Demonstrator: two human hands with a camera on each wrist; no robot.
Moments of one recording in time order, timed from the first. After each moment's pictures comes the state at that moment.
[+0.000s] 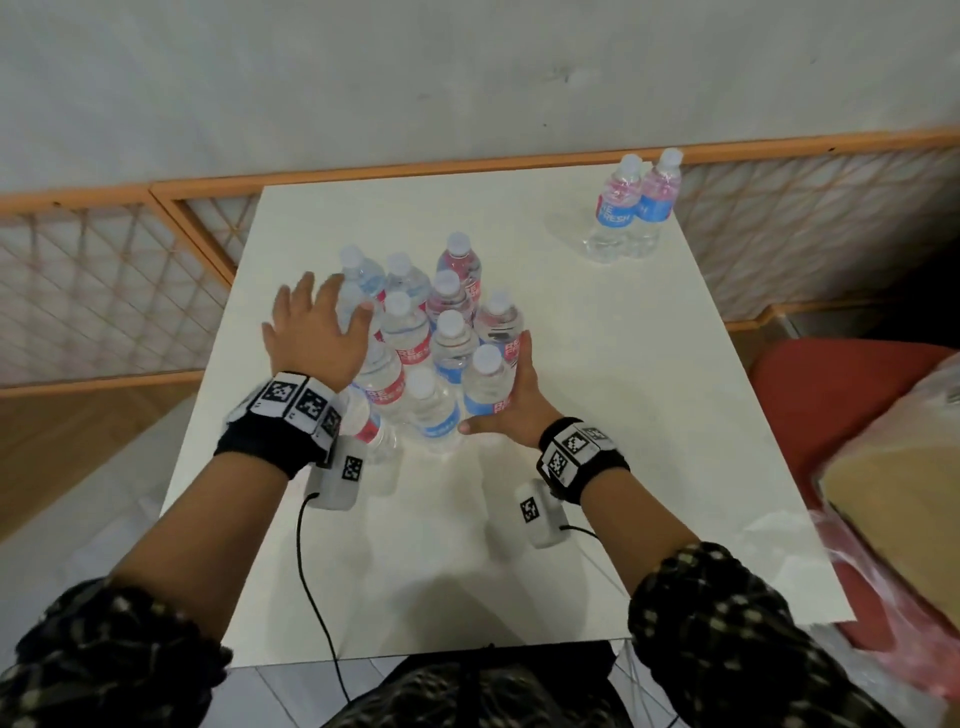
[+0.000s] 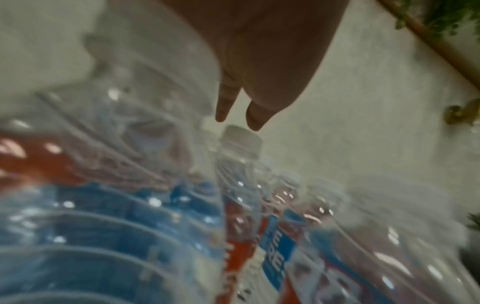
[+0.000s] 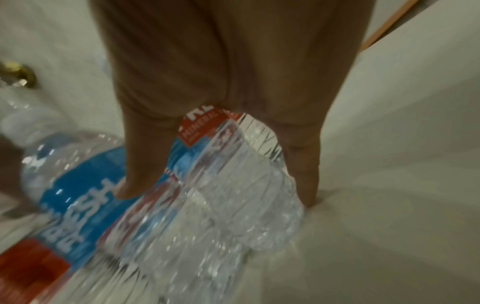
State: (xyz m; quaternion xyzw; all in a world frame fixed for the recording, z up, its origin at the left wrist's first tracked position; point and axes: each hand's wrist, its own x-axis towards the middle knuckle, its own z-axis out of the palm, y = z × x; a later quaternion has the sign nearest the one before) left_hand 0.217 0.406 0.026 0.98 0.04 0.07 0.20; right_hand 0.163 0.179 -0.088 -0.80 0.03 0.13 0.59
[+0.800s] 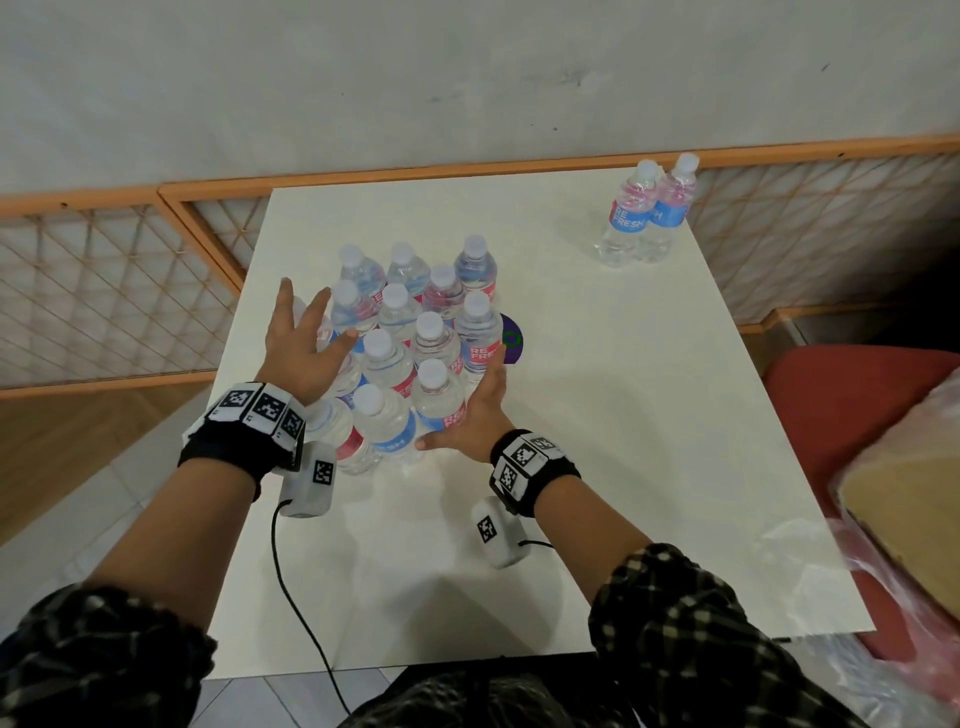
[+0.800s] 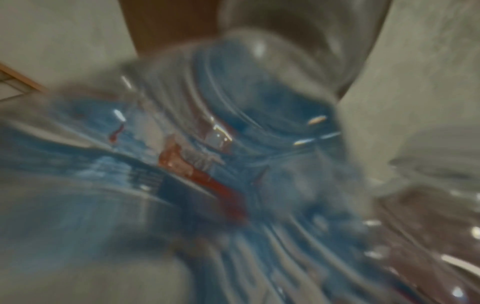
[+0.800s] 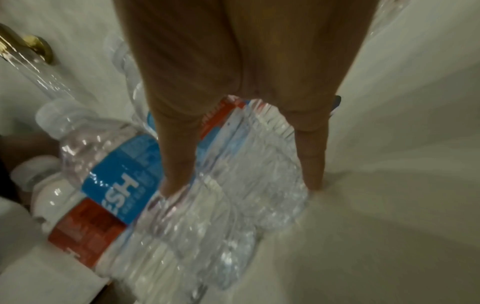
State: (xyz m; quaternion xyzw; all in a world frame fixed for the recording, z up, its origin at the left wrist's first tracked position) left_hand 0.230 0.456 0.008 0.95 0.02 0.00 0.30; right_hand 0.167 0.246 -0.079 -0.82 0.06 0.13 0.55
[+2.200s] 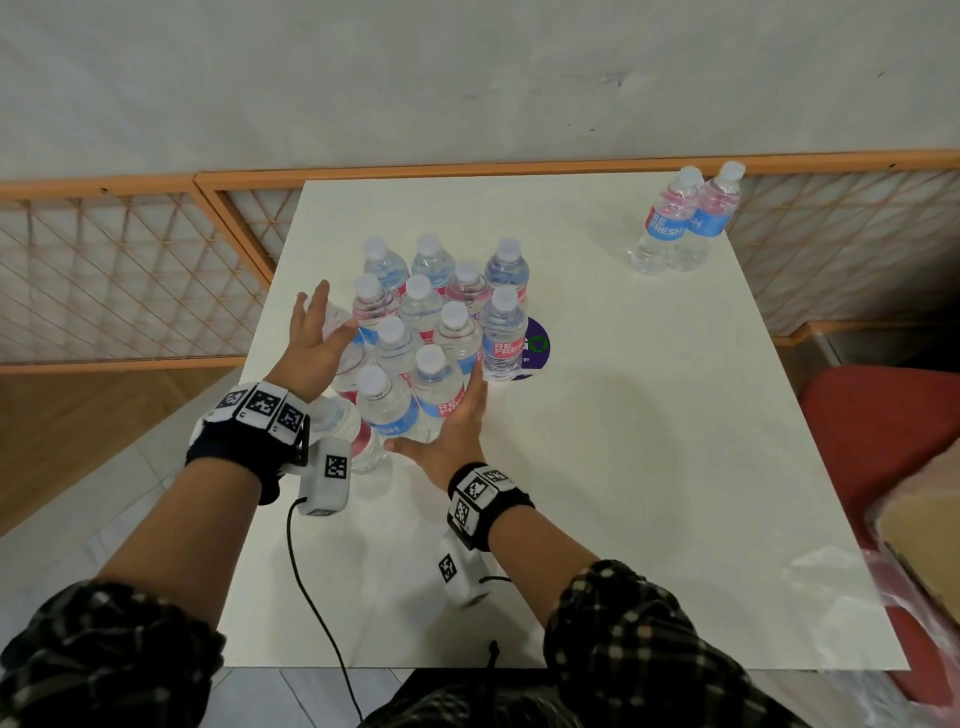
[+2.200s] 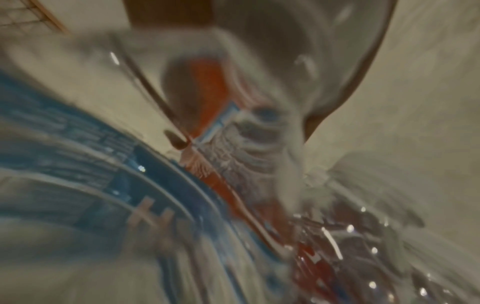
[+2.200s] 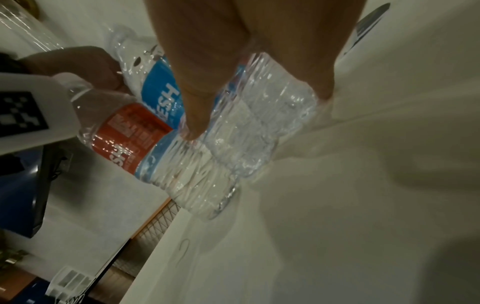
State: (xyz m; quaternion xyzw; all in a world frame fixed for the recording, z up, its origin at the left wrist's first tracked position) left_hand 0.232 0.473 0.018 0.89 0.07 -0.09 0.44; right_hand 0.155 0.319 -0.097 -0.80 0.09 0.00 0.59
